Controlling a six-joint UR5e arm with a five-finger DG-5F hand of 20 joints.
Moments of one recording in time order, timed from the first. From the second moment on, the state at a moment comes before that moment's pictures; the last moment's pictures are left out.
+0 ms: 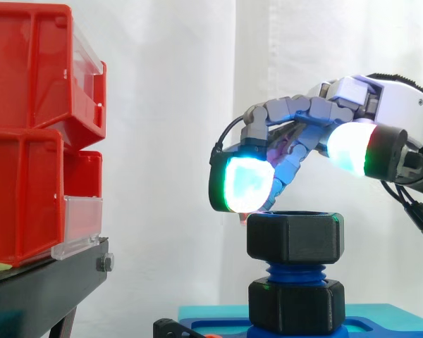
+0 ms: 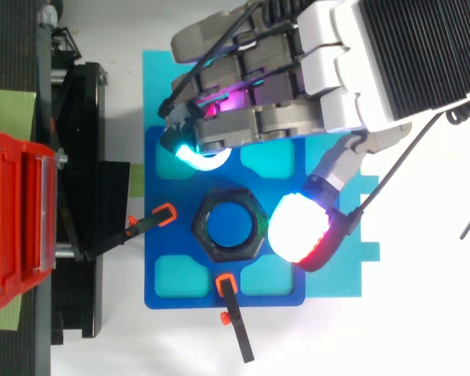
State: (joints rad) arm -0.07 -2.28 -1.24 -2.41 -2.12 -1.44
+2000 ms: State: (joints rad) arm 0.00 -2.29 -1.28 -2.50 -1.95 -1.41
